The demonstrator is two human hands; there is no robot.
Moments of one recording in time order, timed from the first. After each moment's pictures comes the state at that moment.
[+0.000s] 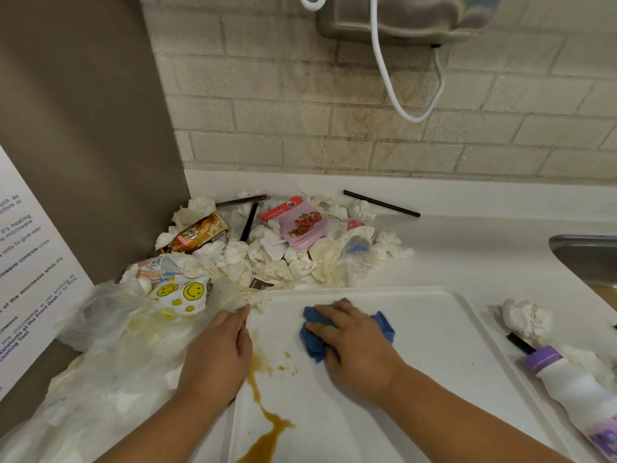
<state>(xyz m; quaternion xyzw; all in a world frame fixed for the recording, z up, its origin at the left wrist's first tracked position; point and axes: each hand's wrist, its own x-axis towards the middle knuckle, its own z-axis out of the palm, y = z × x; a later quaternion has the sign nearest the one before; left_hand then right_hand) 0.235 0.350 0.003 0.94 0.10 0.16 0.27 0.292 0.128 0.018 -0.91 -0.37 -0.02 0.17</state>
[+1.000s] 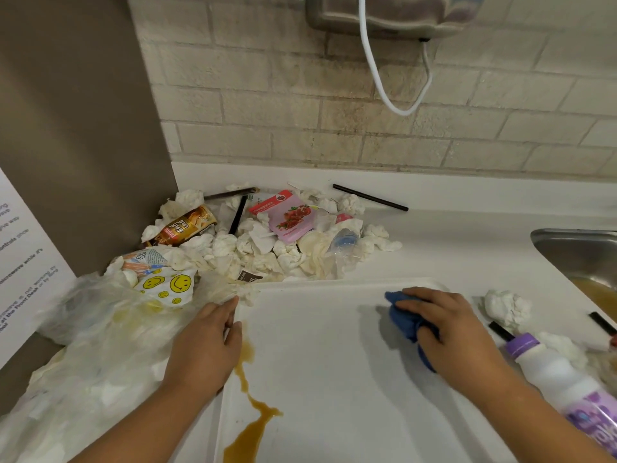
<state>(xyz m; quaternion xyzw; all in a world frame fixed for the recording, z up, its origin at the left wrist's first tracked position) 0.233 0.349 0.009 0.94 0.11 0.15 0.28 0.281 0.012 0.049 -0.93 -0.22 -0.18 0.25</state>
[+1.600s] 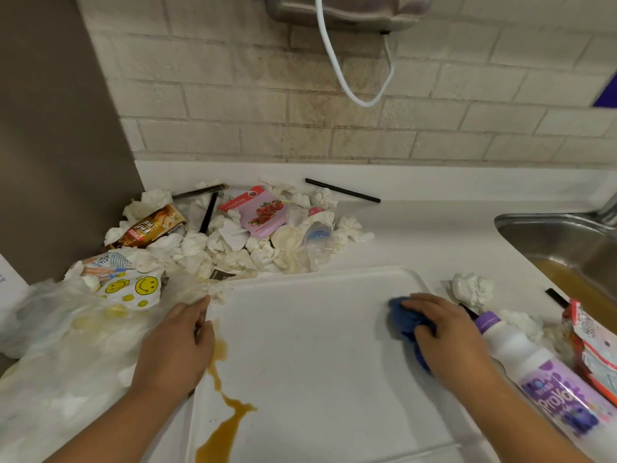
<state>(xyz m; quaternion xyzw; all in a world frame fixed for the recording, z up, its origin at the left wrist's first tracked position) 0.235 0.349 0.007 0.94 0.11 0.15 0.27 0.263 -0.014 0.033 -0.95 -0.03 -0.11 0.29</state>
